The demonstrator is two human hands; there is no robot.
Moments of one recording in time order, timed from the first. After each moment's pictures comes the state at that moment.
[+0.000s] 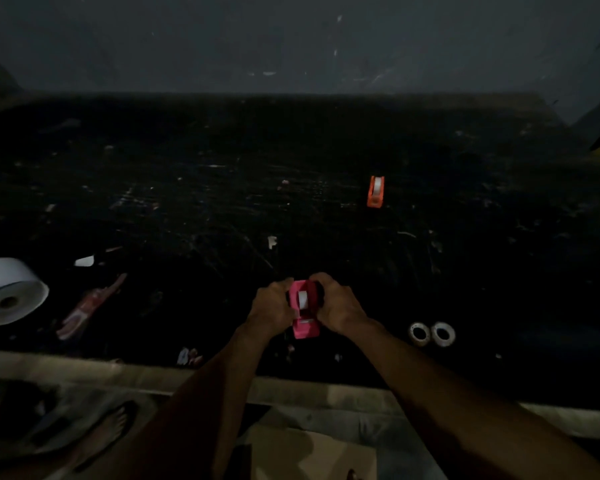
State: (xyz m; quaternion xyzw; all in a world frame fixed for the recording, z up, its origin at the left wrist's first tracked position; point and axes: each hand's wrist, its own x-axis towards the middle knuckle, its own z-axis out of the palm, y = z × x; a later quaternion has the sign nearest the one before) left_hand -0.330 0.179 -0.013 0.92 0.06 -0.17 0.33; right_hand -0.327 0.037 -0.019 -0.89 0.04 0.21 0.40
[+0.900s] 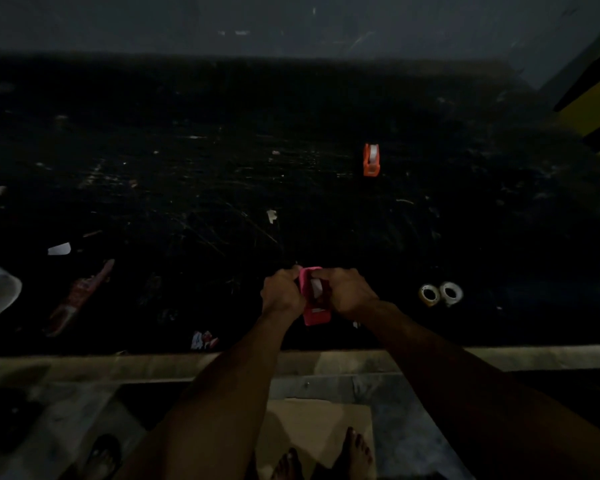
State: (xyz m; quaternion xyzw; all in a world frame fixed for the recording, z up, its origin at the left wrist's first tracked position) left_hand -0.335 0.204 -0.045 0.91 0.09 -0.16 0.37; right_hand -0.345 0.068 -0.024 -0.94 -0.01 0.20 0.29
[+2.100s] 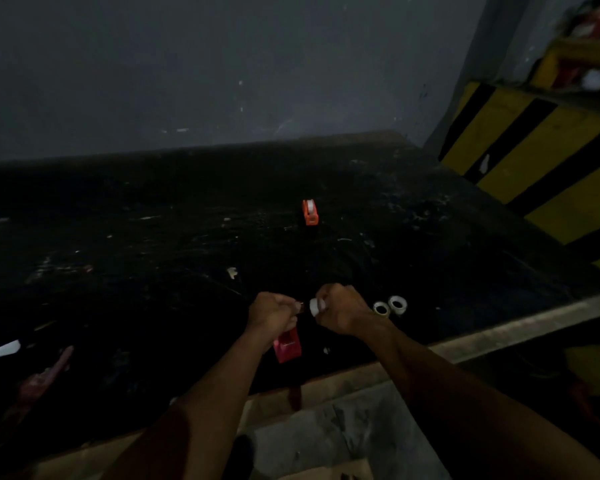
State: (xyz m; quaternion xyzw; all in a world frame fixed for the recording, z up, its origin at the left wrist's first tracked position) left_hand -0.334 0.174 -0.018 0.77 0.06 -0.23 0.59; right_hand -0.384 0.031 0.018 -0.95 0.13 0.10 0.26
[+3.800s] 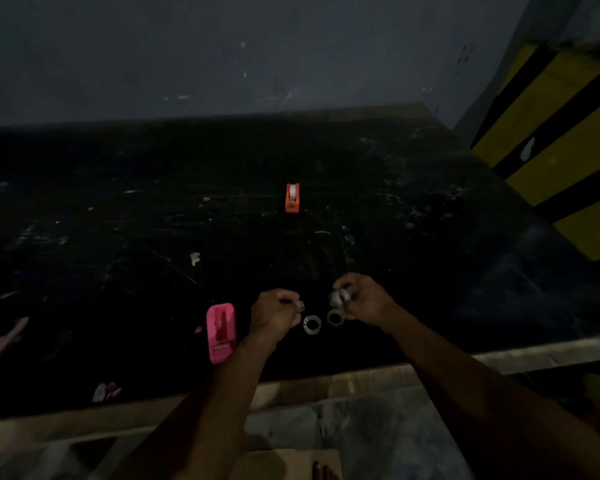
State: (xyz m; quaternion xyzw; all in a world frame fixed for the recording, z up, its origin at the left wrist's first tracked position) left_hand -0.348 0.036 -0.039 0.75 0.15 -0.19 0.61; right_hand -0.375 -0.146 -0.012 -0.88 0.13 0.14 0.44
